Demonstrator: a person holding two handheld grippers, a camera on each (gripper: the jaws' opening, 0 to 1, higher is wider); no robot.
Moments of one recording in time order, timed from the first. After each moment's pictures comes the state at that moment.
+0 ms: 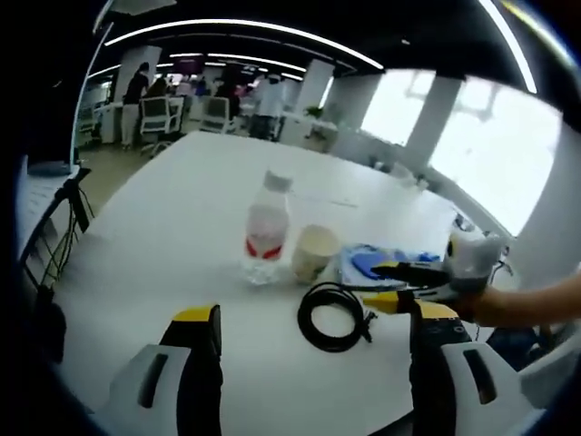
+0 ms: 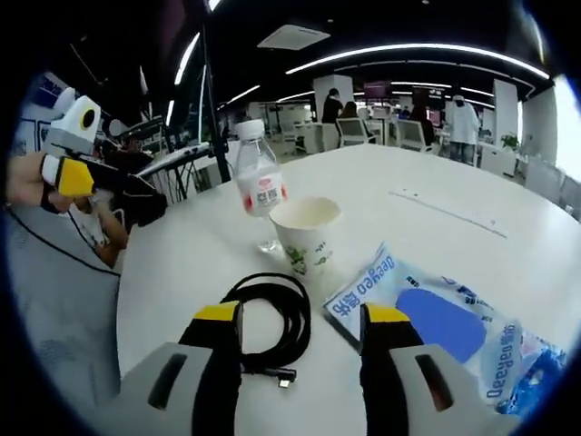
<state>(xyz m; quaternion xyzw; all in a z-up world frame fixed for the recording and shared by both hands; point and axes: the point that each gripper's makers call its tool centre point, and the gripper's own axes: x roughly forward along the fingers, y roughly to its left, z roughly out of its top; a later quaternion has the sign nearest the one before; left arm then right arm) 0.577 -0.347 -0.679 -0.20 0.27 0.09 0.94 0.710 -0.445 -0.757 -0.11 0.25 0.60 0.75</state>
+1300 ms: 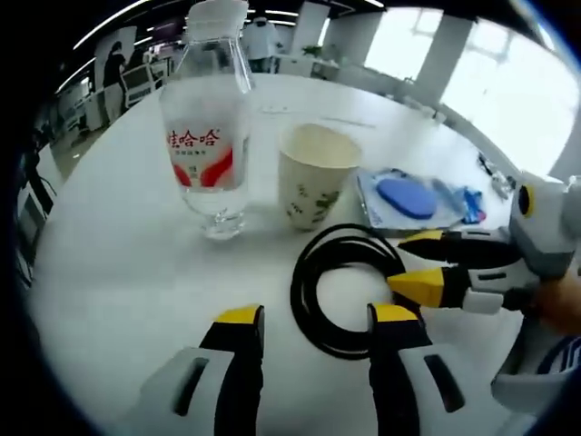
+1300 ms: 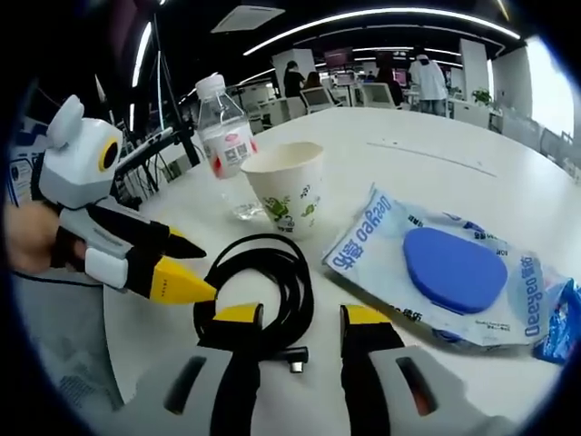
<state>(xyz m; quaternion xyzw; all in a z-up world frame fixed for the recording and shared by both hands) 0.633 -0.373 -0.800 -0.17 0.40 0.09 0.89 0.689 -0.448 -0.791 -0.10 0.32 0.54 0.77</state>
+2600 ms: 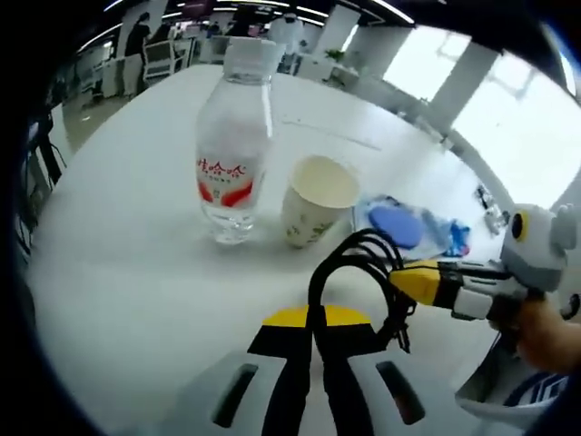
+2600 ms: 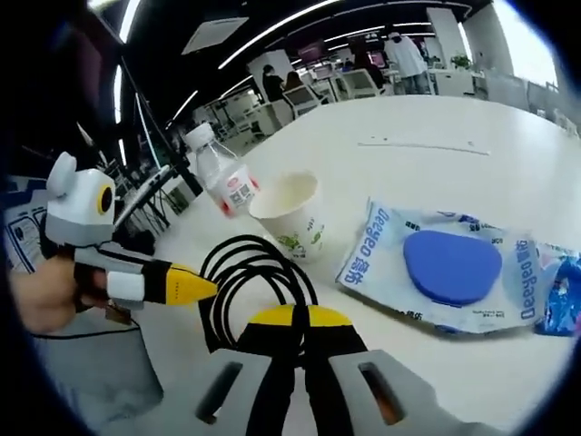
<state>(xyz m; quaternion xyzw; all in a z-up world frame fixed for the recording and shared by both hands) 0.629 -0.372 -0.746 -0.25 0.39 0.10 0.88 0.697 -0.444 -0.757 -0.02 0.38 0.52 0.76</state>
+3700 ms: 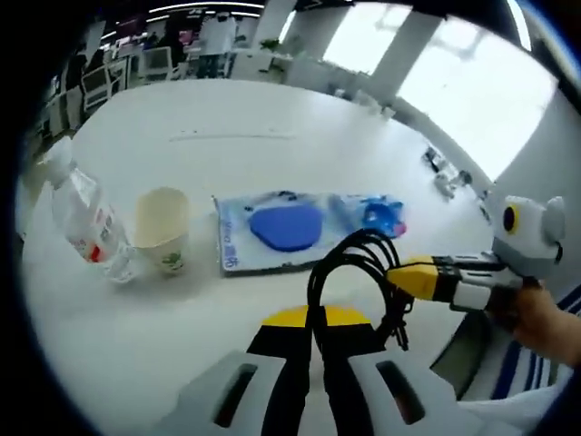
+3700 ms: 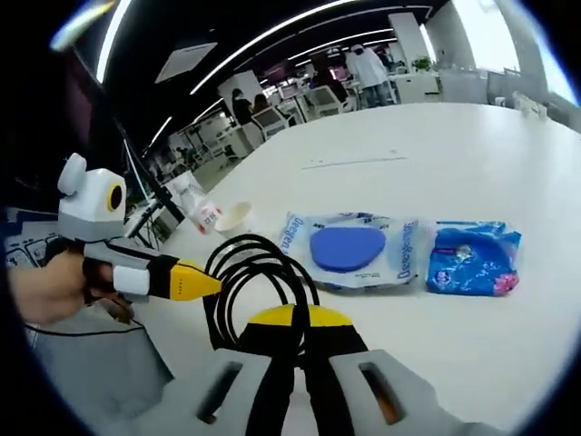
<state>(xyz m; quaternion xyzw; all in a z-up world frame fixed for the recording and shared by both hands) 0.693 -0.502 -0.714 -0.19 0.41 -0.03 0.89 0.739 -0.590 -0.717 0.03 0.37 0.45 0.81</state>
